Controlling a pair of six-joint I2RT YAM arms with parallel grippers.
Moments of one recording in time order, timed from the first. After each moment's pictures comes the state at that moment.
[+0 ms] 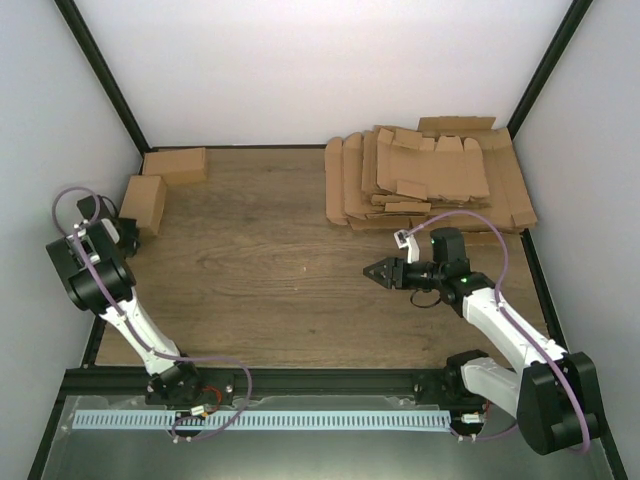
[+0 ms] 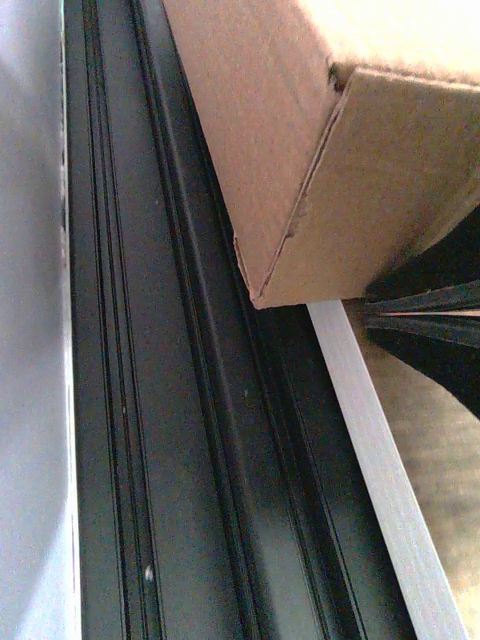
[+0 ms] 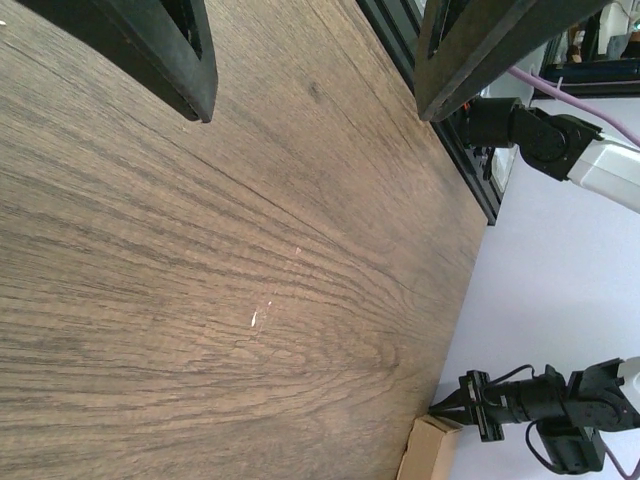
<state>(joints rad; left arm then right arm) 0.58 1.96 1.19 -0.24 0.15 -0.99 0.26 1.04 0.52 -0.19 -0.83 0.45</state>
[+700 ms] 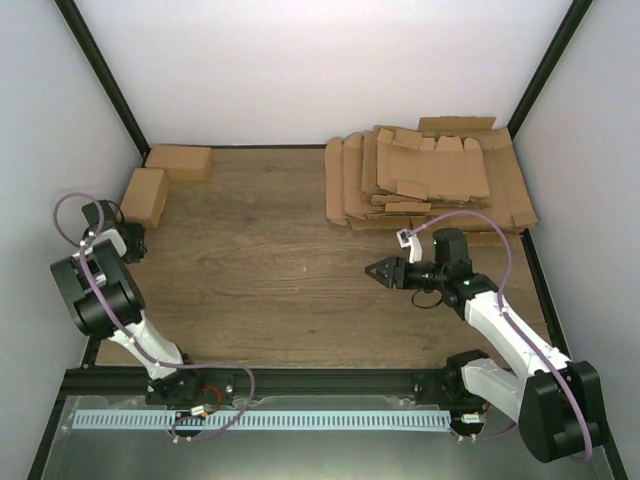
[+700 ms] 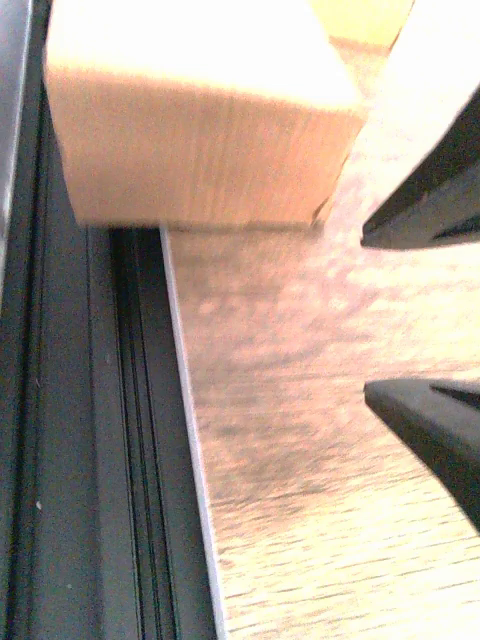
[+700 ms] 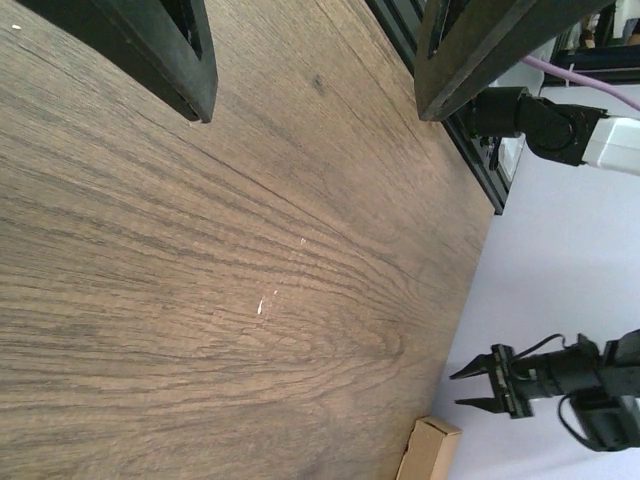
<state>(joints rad) 0.54 1.76 1.01 -0.22 0.14 -1.06 0.26 1.00 0.52 -0.21 -0.80 0.46</state>
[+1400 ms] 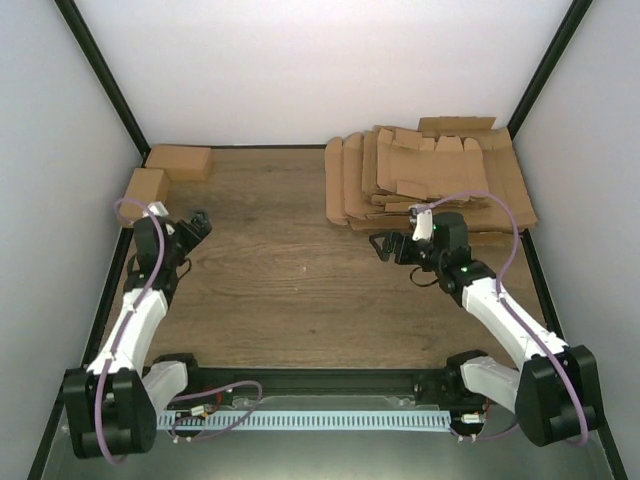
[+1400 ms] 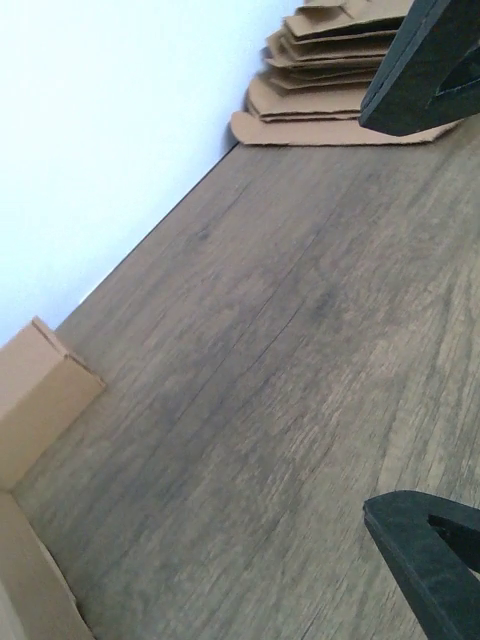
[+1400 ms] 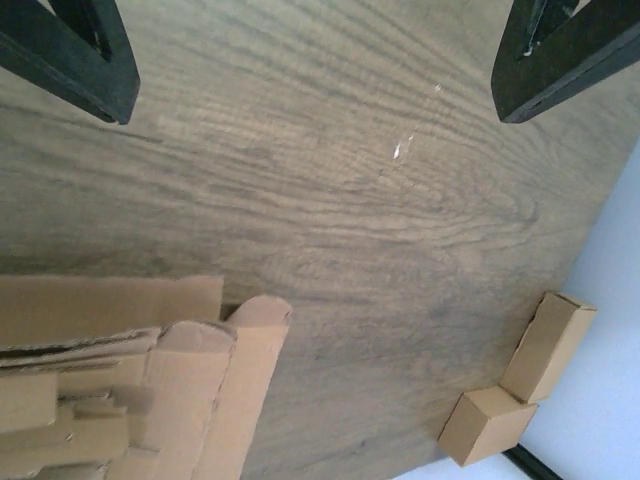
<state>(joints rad) 0.09 1.05 0.62 -0.08 0.14 -0.73 0.26 1.07 0.63 -0.15 -0.44 0.41</state>
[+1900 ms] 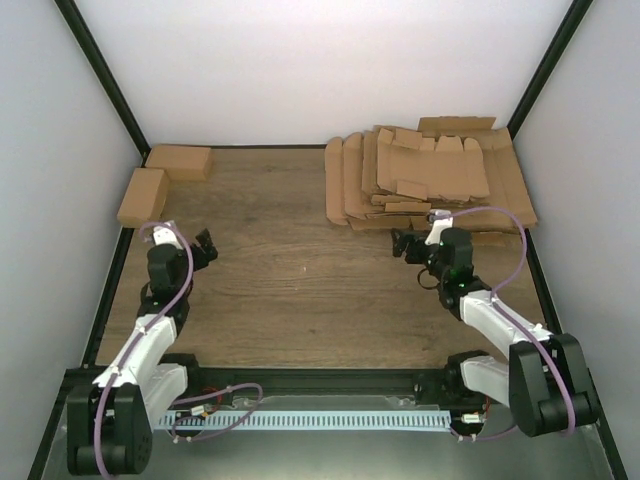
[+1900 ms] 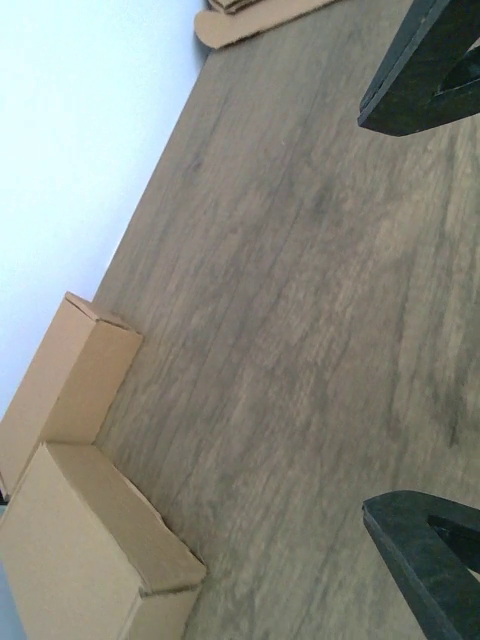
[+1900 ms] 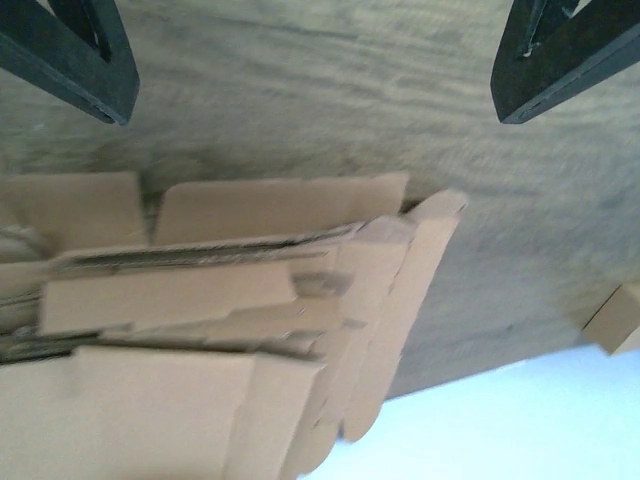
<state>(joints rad) 0.01 0.93 0.34 0.22 -0.05 -0.41 0.22 1.12 0.40 0.30 -0.16 0.33</state>
